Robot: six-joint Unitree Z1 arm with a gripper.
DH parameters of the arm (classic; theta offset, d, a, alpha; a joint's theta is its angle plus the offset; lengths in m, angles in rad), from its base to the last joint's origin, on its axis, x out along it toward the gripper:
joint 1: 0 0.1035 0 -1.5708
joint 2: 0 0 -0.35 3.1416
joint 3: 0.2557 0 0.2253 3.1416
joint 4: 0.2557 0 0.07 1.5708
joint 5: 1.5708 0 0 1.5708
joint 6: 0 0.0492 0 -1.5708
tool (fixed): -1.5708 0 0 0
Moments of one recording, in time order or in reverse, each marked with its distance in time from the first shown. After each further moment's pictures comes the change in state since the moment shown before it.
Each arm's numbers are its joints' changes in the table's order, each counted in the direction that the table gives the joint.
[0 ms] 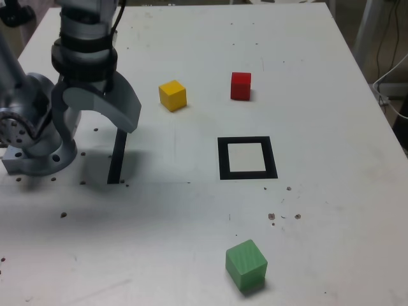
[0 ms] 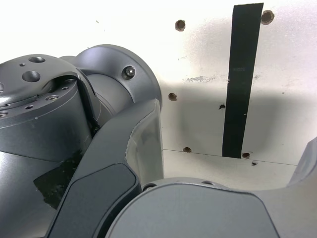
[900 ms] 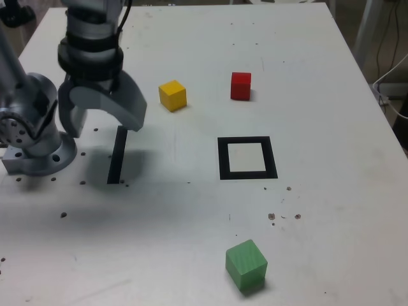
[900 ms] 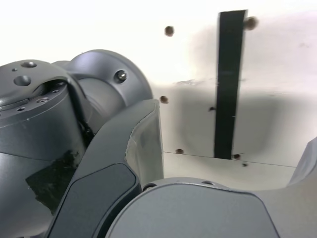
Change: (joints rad) arm 0.000 0.029 0.043 0.004 0.025 0.008
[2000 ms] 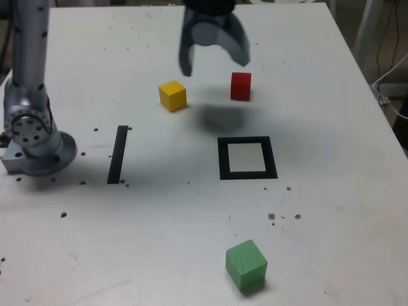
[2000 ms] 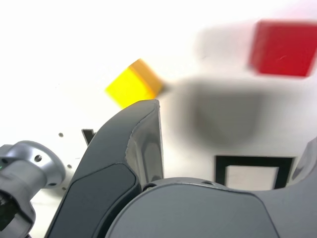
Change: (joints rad) arm 0.397 0.478 0.743 0.144 0.117 0.416
